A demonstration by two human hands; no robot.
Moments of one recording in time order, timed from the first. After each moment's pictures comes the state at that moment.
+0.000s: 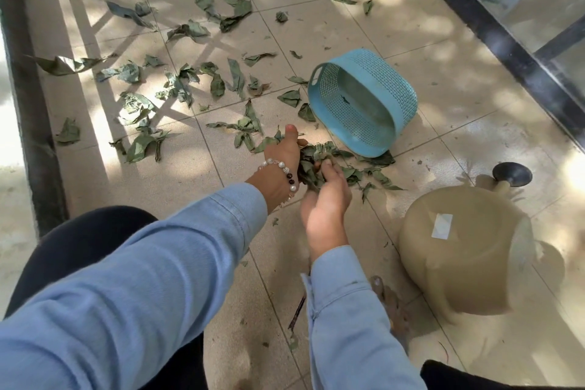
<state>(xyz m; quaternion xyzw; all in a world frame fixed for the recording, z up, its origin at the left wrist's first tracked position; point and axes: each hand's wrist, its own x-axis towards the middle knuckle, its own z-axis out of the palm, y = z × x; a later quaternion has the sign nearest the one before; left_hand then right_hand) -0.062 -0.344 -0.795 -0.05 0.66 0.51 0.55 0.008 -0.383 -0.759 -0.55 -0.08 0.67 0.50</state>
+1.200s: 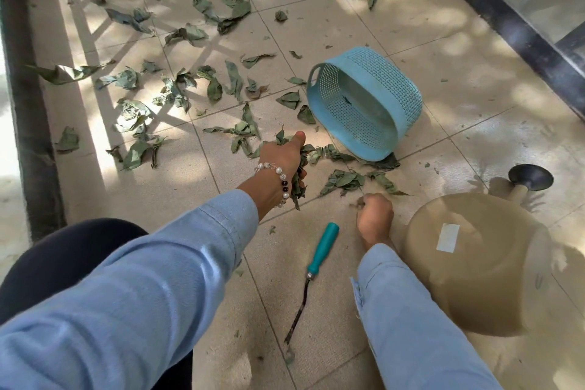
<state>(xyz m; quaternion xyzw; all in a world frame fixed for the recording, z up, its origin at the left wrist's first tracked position) -0.065 -0.337 -0.773 0.02 0.72 0.47 0.51 0.130 -0.309 -0.886 -0.72 -0.64 0.26 0.08</state>
